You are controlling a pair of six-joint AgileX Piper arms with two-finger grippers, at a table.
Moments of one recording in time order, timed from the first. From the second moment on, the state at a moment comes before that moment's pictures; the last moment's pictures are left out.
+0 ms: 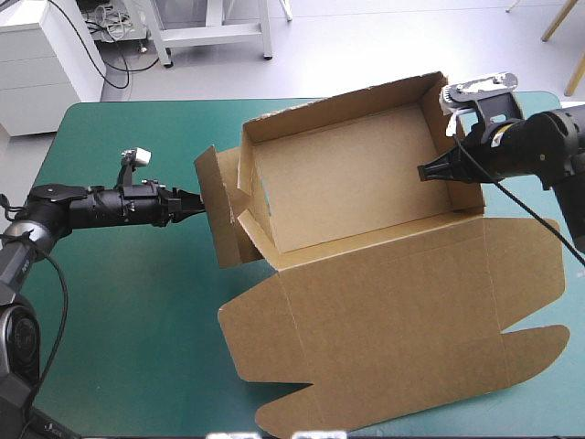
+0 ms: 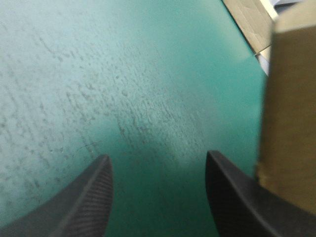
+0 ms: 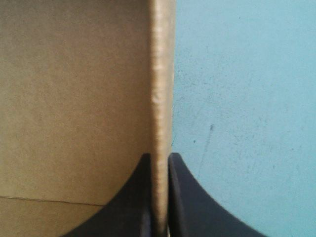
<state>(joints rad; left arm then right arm) 0.19 1.67 -1.10 -1.29 1.18 1.15 0.21 1.39 -1.69 0.00 1.22 -0.09</state>
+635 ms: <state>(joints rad) 0.09 1.58 -1.11 -1.32 1.18 1.12 0.21 1.53 -1.69 -0.01 1.12 -0.09</state>
